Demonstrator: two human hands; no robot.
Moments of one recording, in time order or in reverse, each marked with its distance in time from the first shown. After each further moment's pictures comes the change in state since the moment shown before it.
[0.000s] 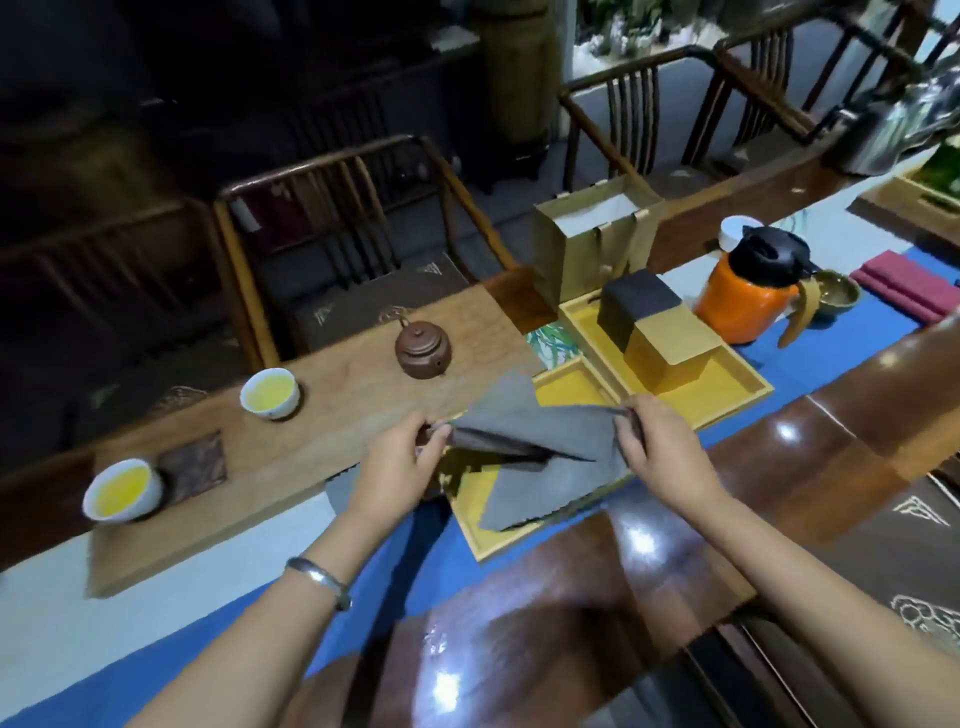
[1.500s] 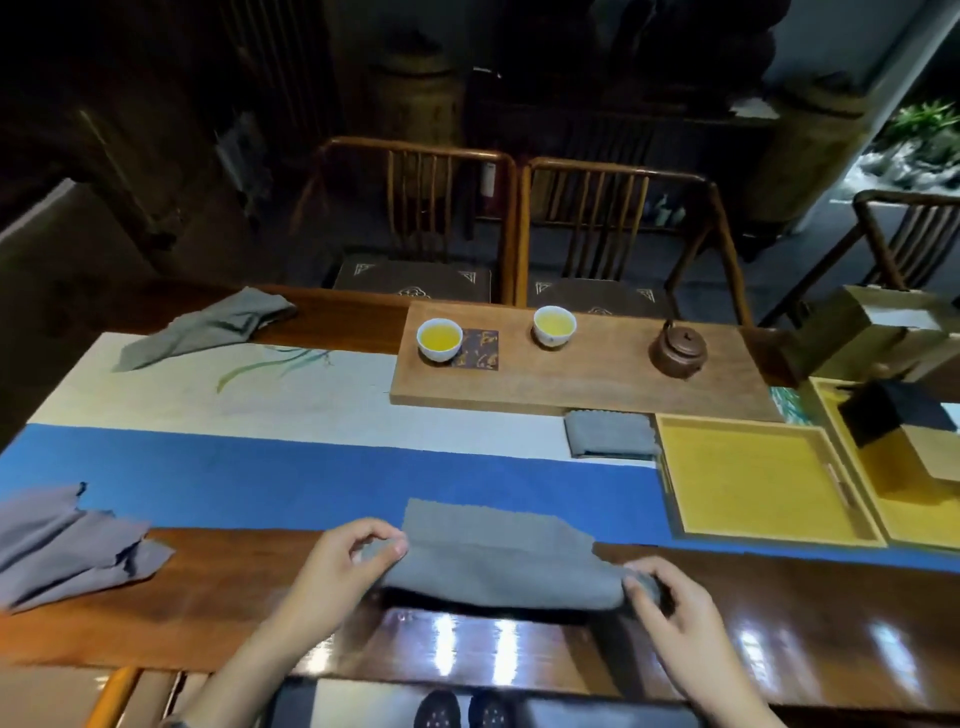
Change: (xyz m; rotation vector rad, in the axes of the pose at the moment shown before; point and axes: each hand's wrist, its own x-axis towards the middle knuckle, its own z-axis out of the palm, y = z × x) left_hand -0.361 -0.134 -0.196 -0.500 0.254 -0.566; right_hand -0.202 -0.231 0.096 0.499 -0.433 -0.115
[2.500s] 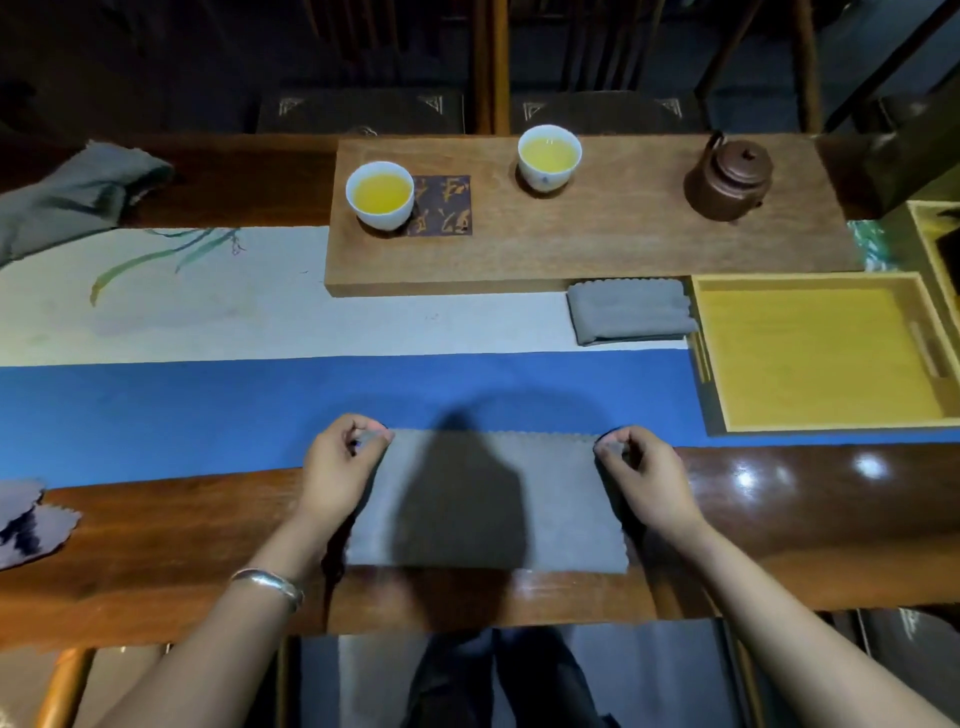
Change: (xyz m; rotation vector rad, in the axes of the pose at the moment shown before) left_hand 0.109 -0.104 0.061 0.154 0.121 -0.177; right_hand 0.094 0.120 0.056 -0.121 0.025 0.323
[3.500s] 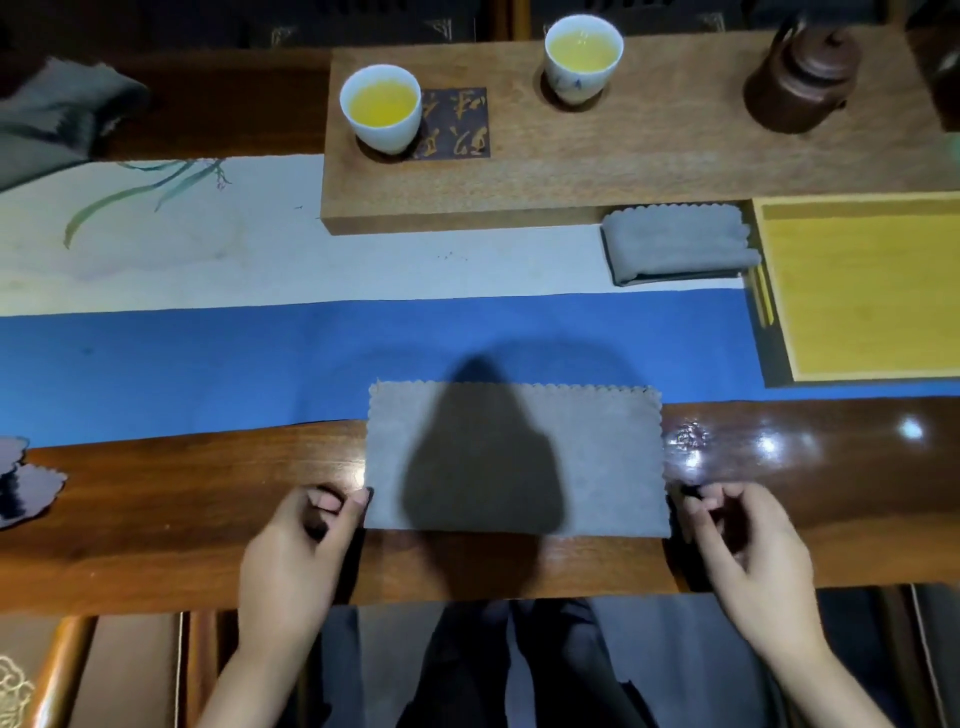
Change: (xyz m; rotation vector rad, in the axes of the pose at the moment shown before) left_hand -0.104 -0.043 -0.026 0.327 0.230 -0.109; right_hand -0.103 0.033 -0.010 -0.114 0.190 -0.093
